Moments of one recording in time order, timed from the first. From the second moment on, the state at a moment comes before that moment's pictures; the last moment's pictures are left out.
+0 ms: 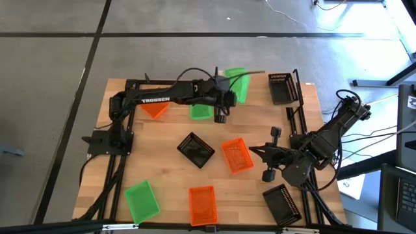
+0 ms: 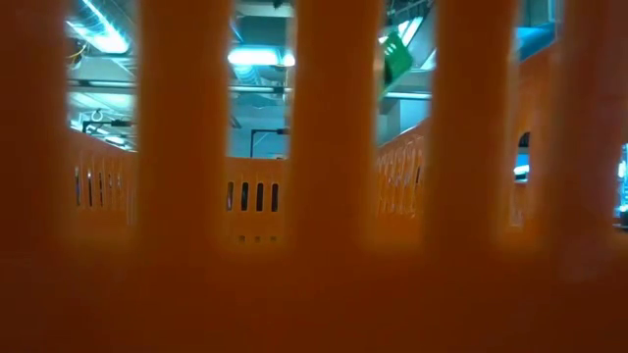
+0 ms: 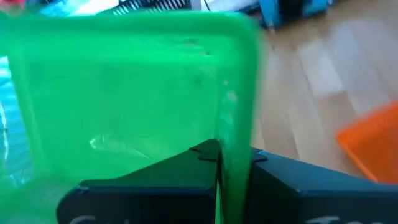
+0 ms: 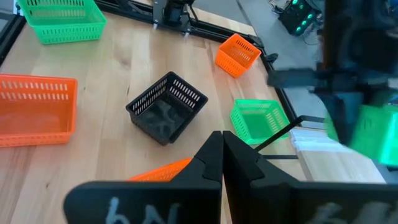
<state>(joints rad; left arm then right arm) 0.21 1.94 1.83 -0.45 -0.10 0.49 0.73 1.28 1.27 -0.85 0.91 0.34</state>
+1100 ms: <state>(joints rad) 0.26 2.00 1.83 -0.48 -0.11 0.43 0.73 1.28 1.27 -0.88 1.17 0.42</state>
